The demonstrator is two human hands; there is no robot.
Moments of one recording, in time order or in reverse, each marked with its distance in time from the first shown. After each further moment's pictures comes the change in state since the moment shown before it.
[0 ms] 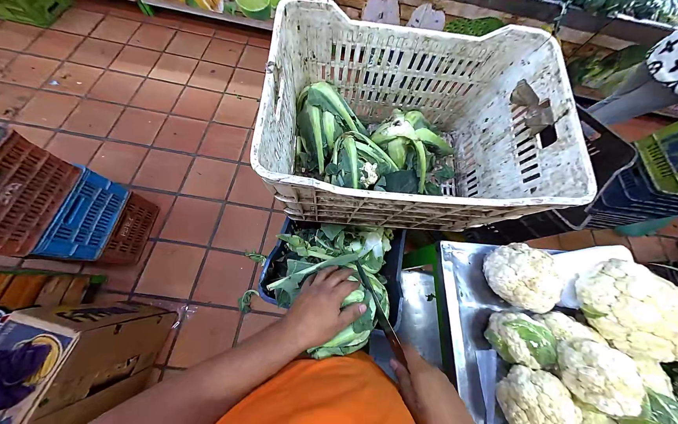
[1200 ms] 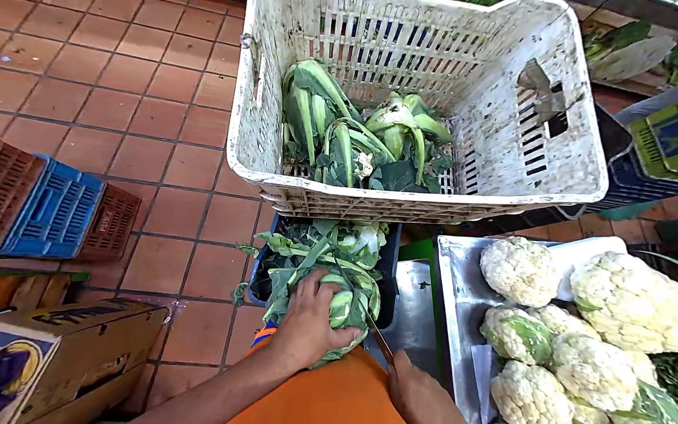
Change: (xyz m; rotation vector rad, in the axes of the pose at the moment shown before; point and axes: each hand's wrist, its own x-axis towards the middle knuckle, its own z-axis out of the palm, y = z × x) left_hand -0.015 0.001 0.013 -0.104 0.112 -0.198; right_hand -0.006 -0.033 -0.009 -0.170 -0.118 0.104
